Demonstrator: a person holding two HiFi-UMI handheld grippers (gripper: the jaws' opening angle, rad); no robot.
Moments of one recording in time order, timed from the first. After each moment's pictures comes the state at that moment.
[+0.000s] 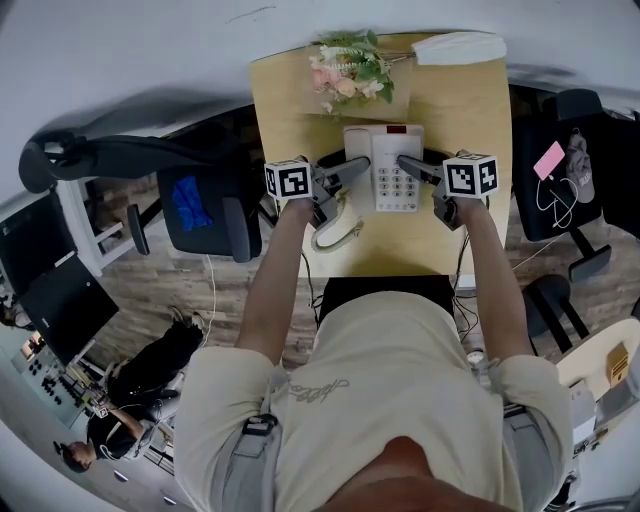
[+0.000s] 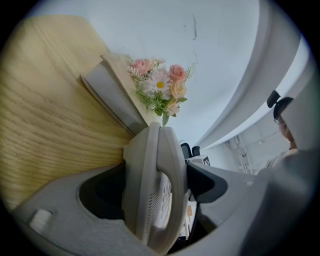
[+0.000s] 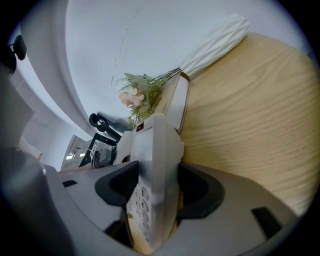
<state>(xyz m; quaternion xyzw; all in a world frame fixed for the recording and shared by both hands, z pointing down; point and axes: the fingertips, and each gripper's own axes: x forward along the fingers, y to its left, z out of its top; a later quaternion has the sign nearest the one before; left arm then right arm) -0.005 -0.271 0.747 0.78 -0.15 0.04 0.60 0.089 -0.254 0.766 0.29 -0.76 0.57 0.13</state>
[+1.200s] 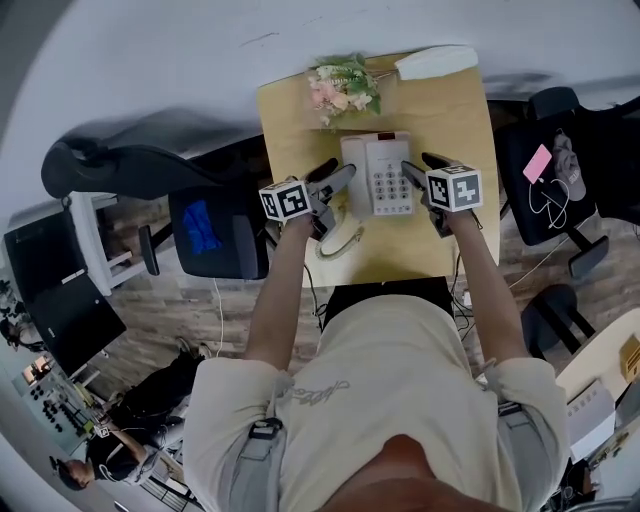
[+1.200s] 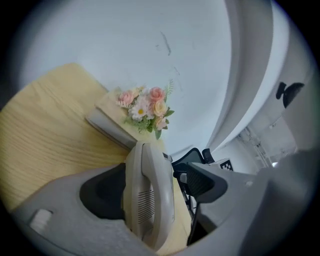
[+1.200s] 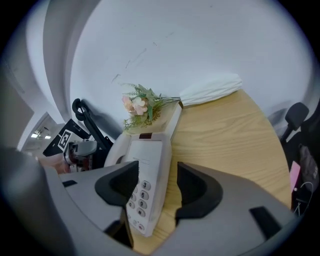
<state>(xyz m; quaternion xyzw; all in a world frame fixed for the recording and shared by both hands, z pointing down) -0.032 -0.269 0.710 0.81 -0.25 0.04 0.53 0.122 -0.244 0.731 0.44 -0.75 0.45 0.22</state>
